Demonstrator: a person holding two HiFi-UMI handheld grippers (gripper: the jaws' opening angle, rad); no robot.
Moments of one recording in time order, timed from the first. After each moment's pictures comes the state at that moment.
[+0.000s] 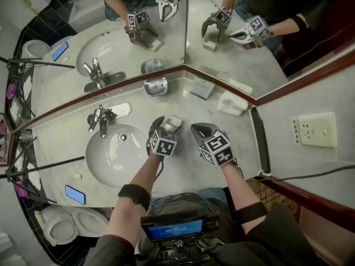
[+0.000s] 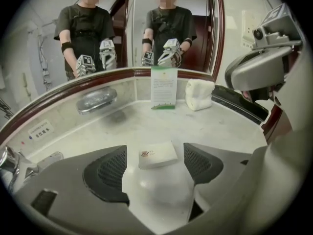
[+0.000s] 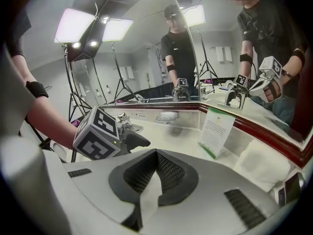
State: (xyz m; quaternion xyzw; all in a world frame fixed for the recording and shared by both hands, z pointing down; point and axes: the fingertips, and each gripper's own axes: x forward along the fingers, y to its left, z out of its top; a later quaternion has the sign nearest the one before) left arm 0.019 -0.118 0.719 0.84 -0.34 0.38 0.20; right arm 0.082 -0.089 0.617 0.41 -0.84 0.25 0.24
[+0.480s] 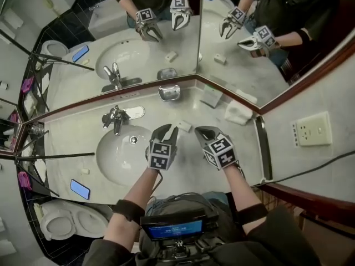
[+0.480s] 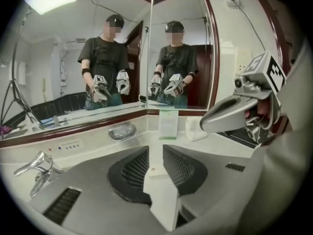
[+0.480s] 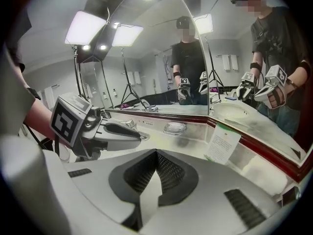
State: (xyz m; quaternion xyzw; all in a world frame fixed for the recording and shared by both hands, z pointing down) left arm -0.020 -0.105 0.589 0.86 -0.41 0.26 0.15; right arm 0.059 -0.087 0.577 0.40 -0.86 0.21 0.22
